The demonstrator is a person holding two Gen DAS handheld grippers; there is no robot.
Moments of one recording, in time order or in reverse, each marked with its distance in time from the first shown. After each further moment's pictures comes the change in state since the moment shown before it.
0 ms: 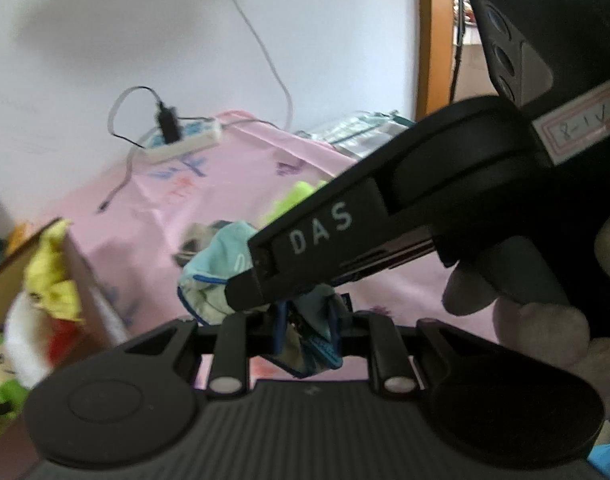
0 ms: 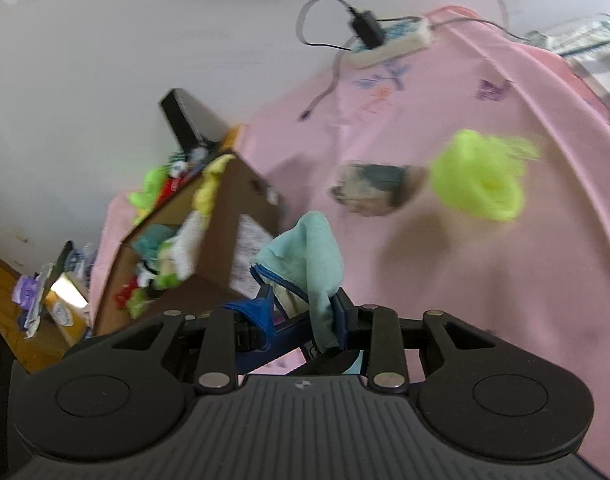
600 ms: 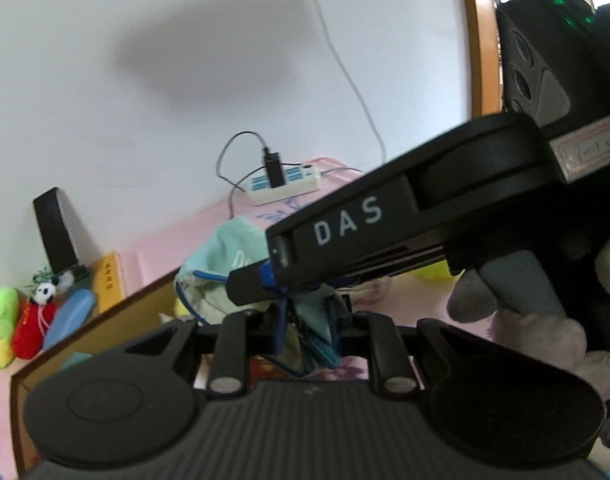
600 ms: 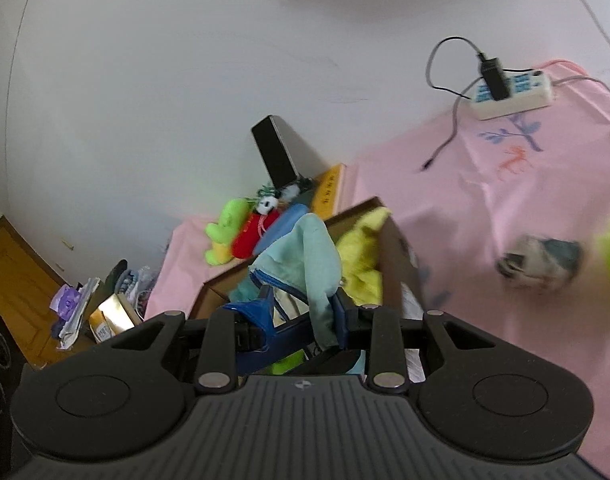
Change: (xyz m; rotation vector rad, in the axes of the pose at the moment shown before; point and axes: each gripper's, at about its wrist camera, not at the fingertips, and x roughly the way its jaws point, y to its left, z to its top) left arm -0.057 0.120 0.001 -0.004 -0.121 0.135; right arm 0.057 0.103 0.025 -0.092 -0.125 0.160
